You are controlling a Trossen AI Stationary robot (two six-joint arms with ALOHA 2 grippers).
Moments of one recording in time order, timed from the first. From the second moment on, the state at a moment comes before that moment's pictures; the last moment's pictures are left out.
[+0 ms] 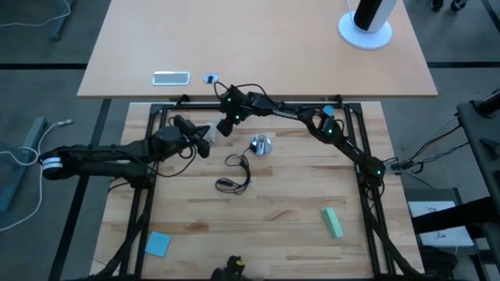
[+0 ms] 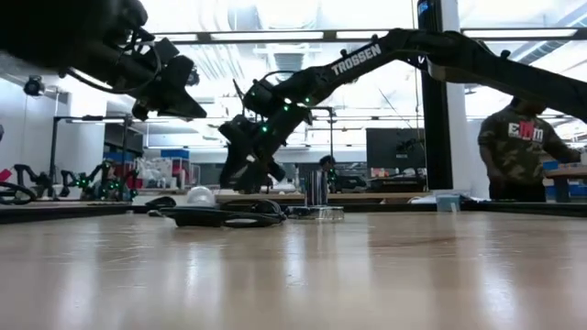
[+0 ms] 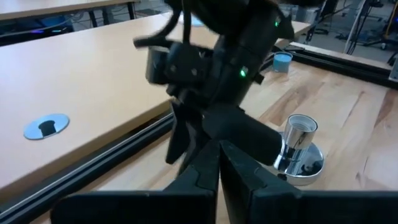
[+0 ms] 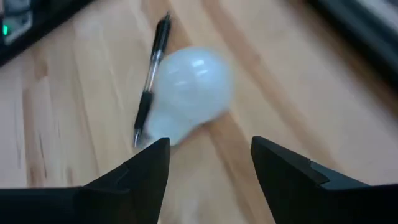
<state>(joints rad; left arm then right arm) 0.30 0.87 0.39 0.18 -0.43 -0.14 -0.43 2.54 2.33 -0.59 -0.26 0.20</state>
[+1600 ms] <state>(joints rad) 0.33 0.99 0.32 -0.09 -0.75 -0.30 -0.28 2.70 2.35 -0.39 -0.03 0.14</state>
